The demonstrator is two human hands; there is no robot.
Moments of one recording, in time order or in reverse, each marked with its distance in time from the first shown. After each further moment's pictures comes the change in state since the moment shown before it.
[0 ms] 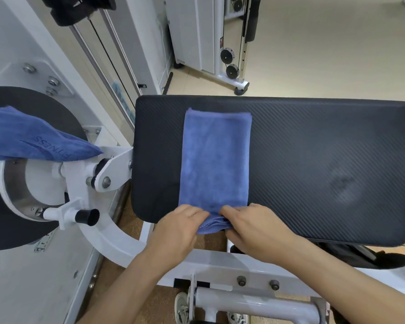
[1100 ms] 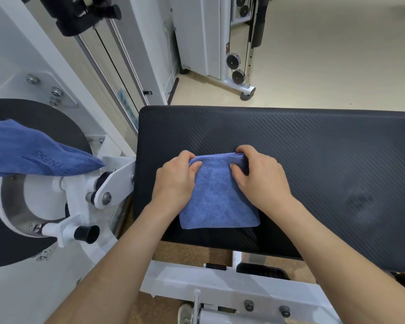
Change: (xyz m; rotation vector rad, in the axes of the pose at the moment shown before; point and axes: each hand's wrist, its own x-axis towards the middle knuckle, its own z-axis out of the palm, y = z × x) left_hand 0.101 -0.019 -0.066 -0.177 0.301 -0.461; right_hand 0.084 0.037 -0.041 0.233 0.429 0.460
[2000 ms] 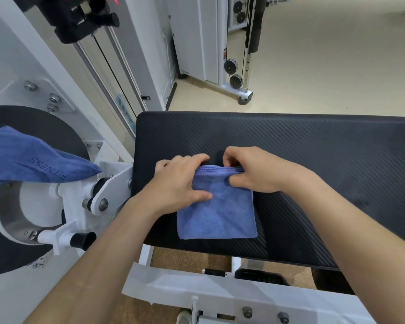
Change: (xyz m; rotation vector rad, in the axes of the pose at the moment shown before) left_hand 0.011 -0.001 -0.020 0.191 -0.283 0.326; right_hand 0.040 -0.006 -0.039 -0.044 -0.571 -0.222
